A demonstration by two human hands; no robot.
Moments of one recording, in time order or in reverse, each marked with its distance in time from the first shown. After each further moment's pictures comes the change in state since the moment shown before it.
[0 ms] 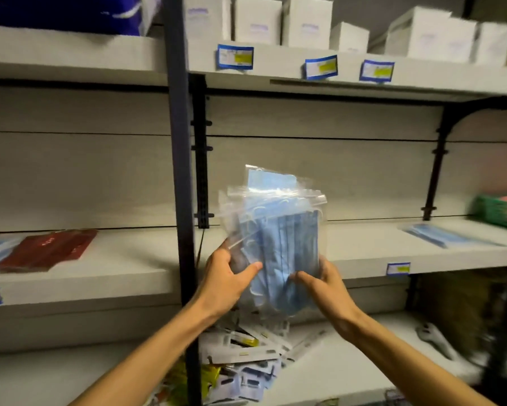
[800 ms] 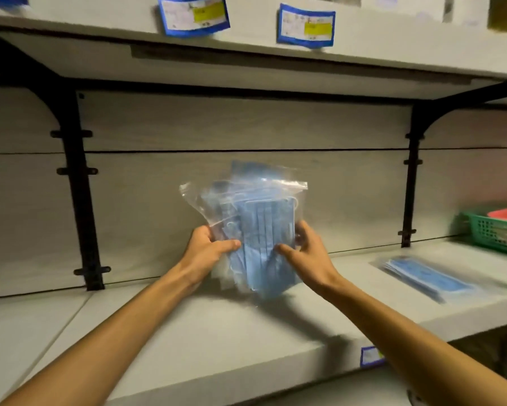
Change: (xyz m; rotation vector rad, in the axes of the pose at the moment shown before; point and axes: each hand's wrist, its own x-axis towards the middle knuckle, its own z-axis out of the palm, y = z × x) left_hand 0.280 -0.063 0.157 -0.130 -0.004 -0.136; right_hand 0.243 0.053 -0.176 -0.208 0.191 -0.189
